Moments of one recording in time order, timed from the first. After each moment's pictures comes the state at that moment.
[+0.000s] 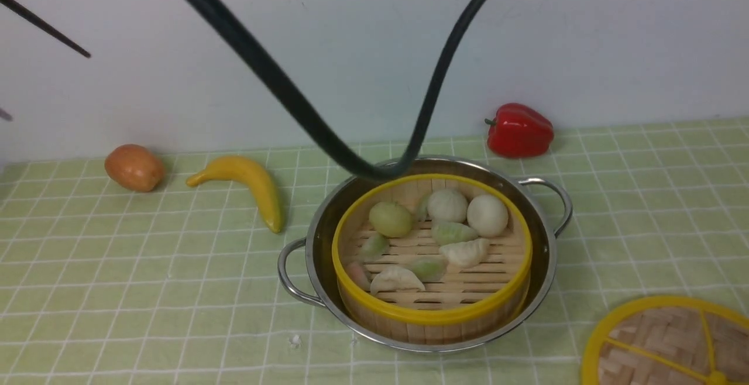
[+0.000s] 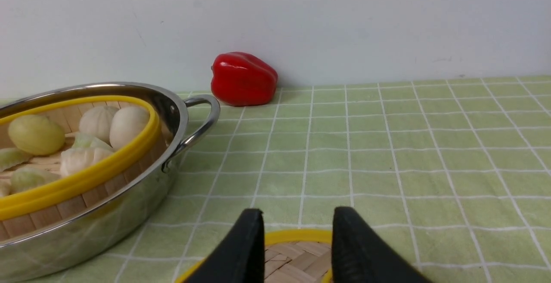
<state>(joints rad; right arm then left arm) 0.13 0.00 0.01 -0.16 0.34 0.37 -0.73 1.69 -2.07 0.42 1.21 0.07</state>
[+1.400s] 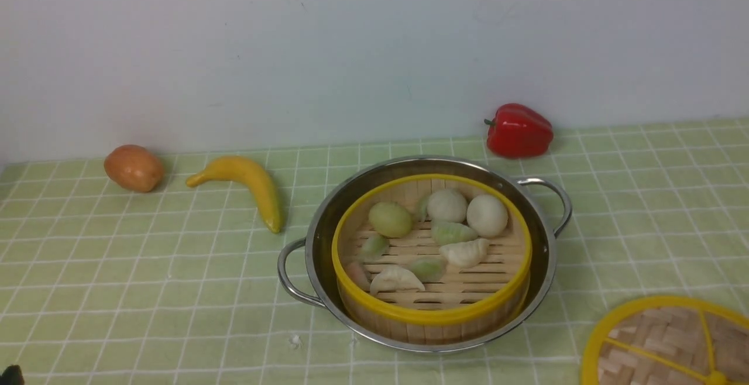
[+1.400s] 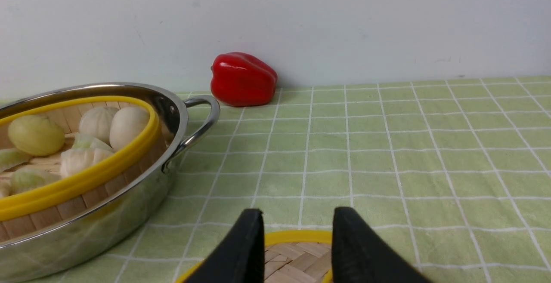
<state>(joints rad) 0.13 0.00 0.01 -0.16 0.34 0.37 0.13 0.13 0.01 0.21 0.19 -0.09</state>
